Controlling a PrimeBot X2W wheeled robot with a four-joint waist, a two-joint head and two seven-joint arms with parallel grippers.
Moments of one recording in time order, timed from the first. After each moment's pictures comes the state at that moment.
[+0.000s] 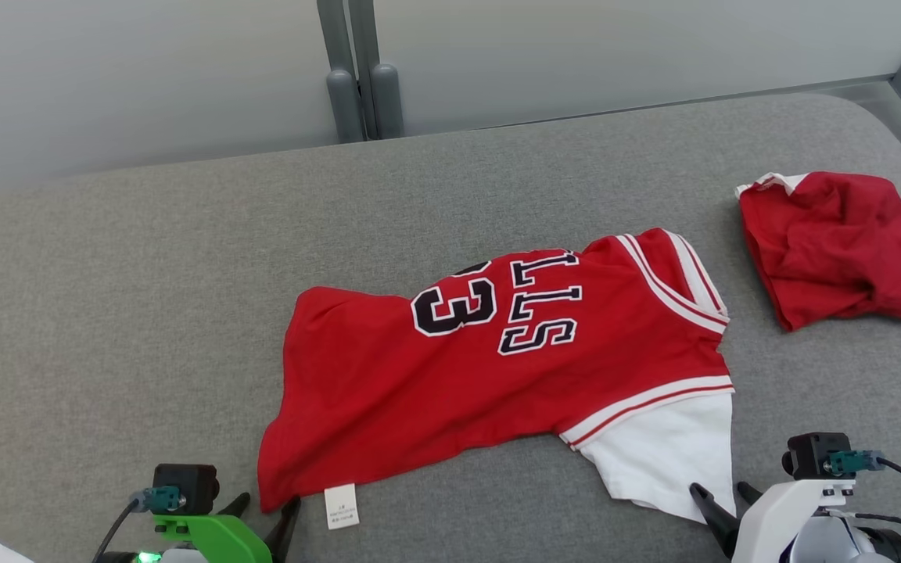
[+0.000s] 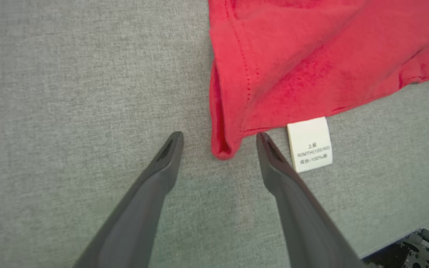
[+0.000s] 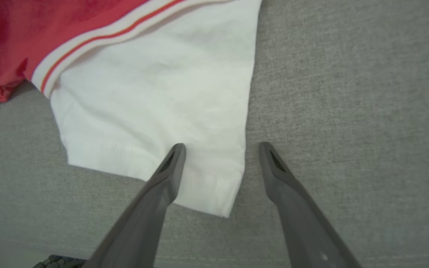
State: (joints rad) left arm -0.03 0.26 -0.28 0.34 -0.51 -0.12 0.28; right arm 0.00 -0.23 0.14 0.35 0.51 0.13 0.32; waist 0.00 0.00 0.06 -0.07
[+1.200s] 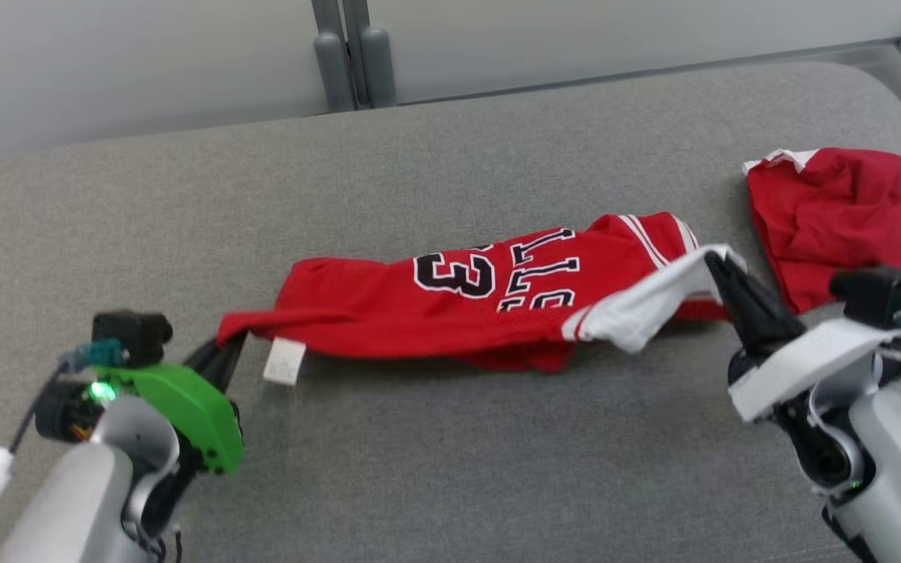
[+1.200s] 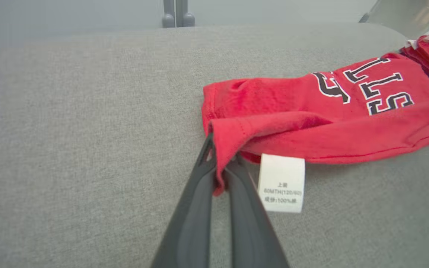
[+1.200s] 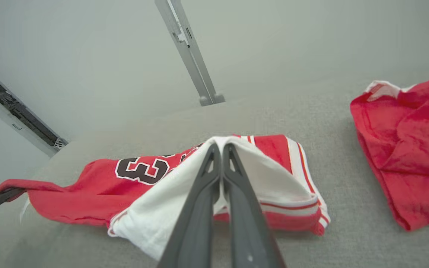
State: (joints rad) left arm -0.30 0.37 -0.35 0.29 -0.61 -0.13 0.19; right arm -0.28 -0.38 0.30 0.20 0.74 0.13 -0.06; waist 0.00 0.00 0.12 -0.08
